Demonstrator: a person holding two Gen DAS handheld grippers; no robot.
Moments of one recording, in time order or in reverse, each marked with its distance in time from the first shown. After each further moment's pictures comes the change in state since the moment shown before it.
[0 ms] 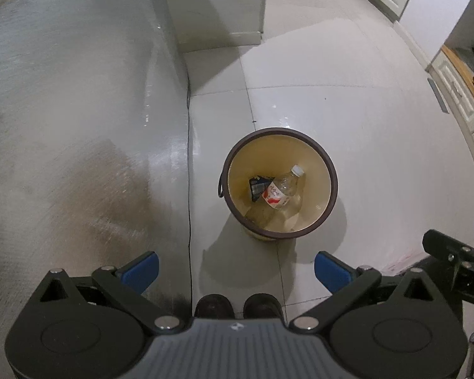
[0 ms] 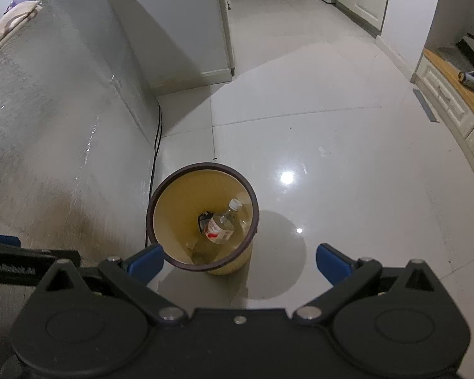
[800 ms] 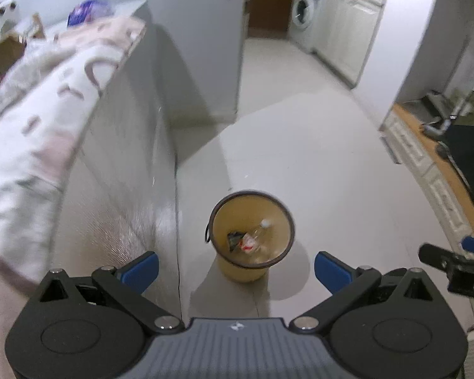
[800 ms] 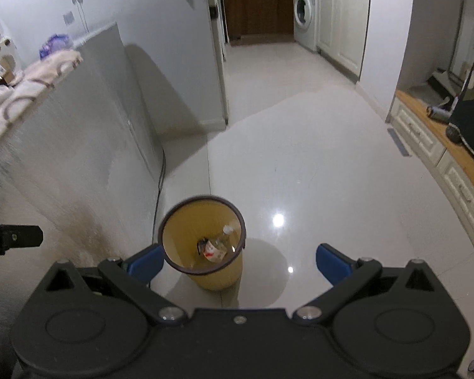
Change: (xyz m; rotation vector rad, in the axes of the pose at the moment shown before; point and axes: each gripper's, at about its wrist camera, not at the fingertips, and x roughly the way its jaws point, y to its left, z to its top) left arm -0.169 0.022 -0.092 0.043 -0.332 -0.108; right arm -0.158 -0.005 -0.061 0.003 -0.228 -0.010
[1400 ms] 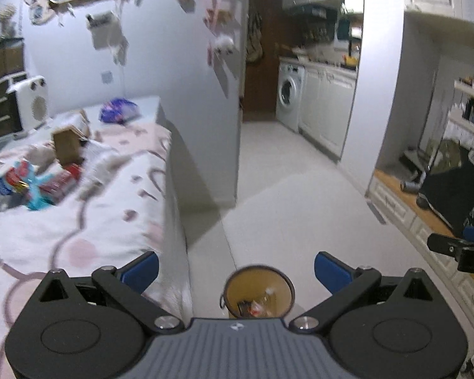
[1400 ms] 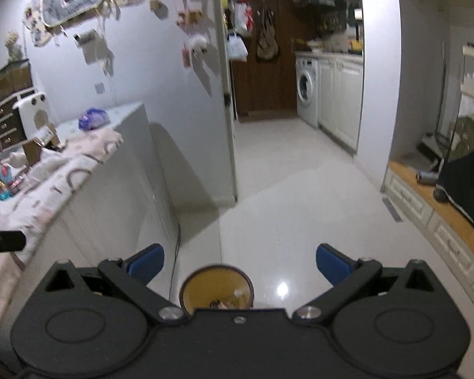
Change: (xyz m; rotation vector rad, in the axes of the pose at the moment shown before) left arm -0.159 0.032 -0.030 0.031 -0.339 0.002; right arm -0.145 0.023 0.000 -0.031 -0.298 0.018
